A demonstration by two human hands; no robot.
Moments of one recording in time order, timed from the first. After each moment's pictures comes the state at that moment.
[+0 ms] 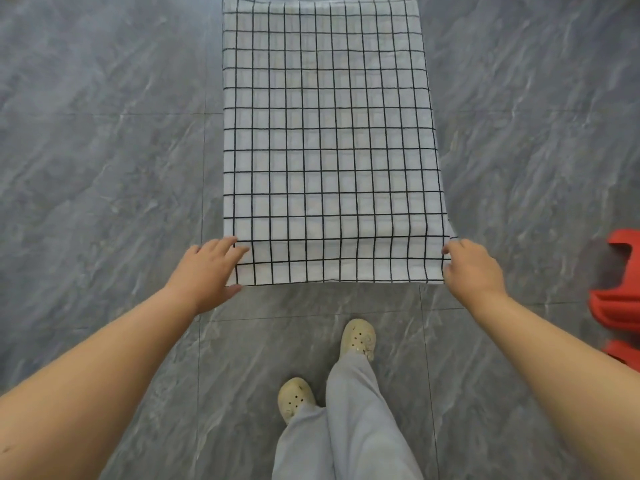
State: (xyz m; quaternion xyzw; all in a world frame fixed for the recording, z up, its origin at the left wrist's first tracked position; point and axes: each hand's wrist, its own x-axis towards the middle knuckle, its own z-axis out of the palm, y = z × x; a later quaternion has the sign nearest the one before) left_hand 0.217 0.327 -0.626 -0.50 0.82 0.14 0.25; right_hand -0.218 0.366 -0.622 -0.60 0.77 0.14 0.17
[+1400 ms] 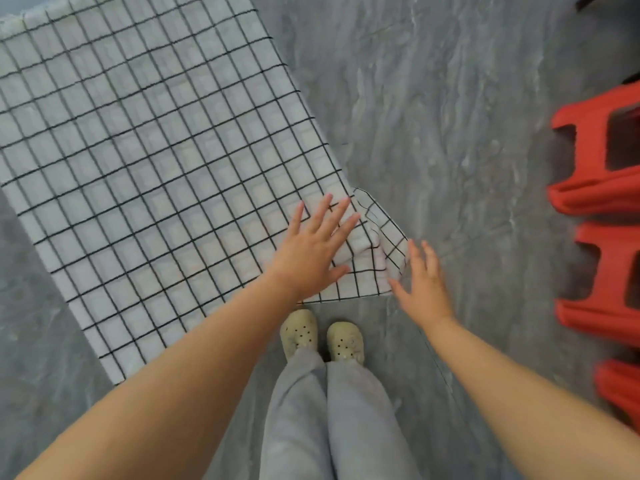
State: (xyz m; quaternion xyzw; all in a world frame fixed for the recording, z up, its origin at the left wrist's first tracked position) left_hand -0.107 0.212 -0.690 -0.22 0.94 0.16 0.18; right_hand -0.272 0.390 -0.730 -0.37 0.88 -0.04 0.30
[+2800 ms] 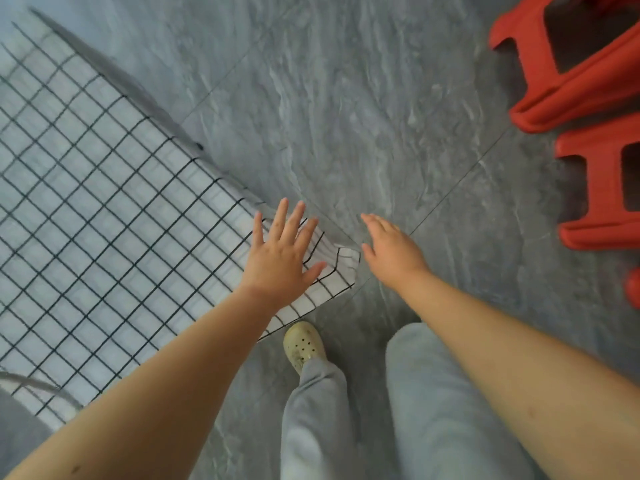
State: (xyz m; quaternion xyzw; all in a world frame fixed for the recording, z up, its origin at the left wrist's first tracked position) left_hand -0.201 0.232 -0.695 -0.18 0.95 0.05 0.24; right_hand -0.352 0.379 -0.731 -0.37 0.87 -0.07 0.33
